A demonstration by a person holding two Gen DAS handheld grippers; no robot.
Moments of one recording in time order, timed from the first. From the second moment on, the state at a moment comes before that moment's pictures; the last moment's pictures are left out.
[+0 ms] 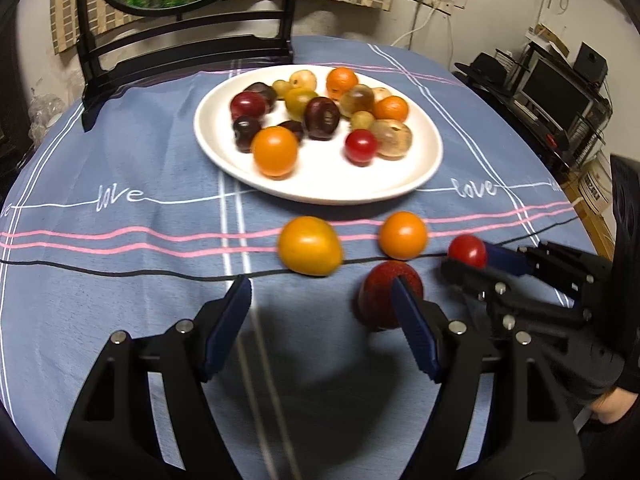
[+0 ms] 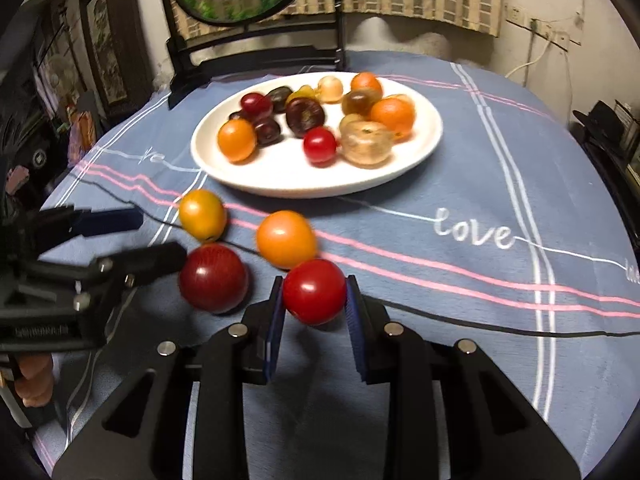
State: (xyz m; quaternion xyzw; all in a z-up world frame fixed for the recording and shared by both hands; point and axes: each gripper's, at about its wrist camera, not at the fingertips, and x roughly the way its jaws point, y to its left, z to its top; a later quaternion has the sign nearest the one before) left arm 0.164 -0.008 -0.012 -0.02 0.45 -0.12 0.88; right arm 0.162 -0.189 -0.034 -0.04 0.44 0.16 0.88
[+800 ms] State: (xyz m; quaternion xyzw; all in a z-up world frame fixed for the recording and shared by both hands) left arm 0.124 -0.071 -0.029 0.05 0.47 -0.18 0.87; right arm 0.165 -0.223 -0.026 0.00 0.44 0.13 0.89
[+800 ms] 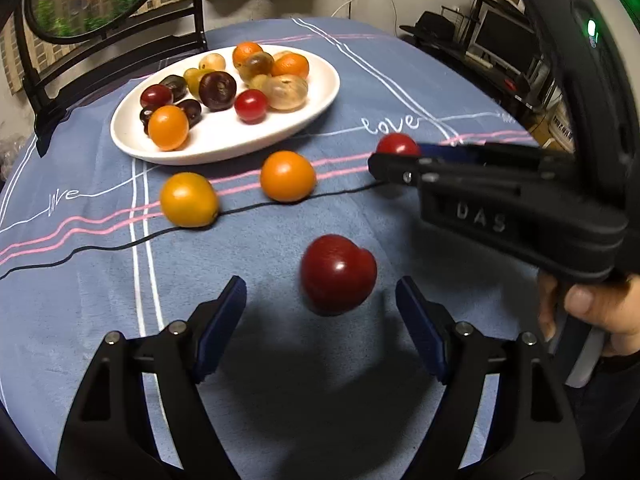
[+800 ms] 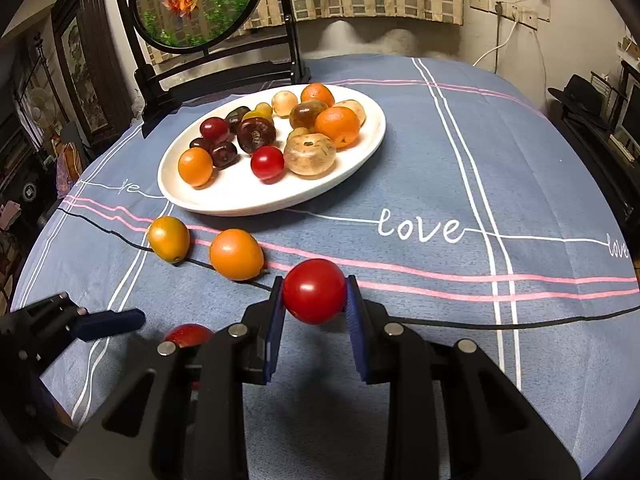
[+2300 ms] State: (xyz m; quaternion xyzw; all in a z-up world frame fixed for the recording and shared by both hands) left arm 0.267 0.010 0.038 -0.01 0.42 -0.10 0.90; right arm 0.243 -0.166 0.029 -0.04 0.38 0.18 0.91
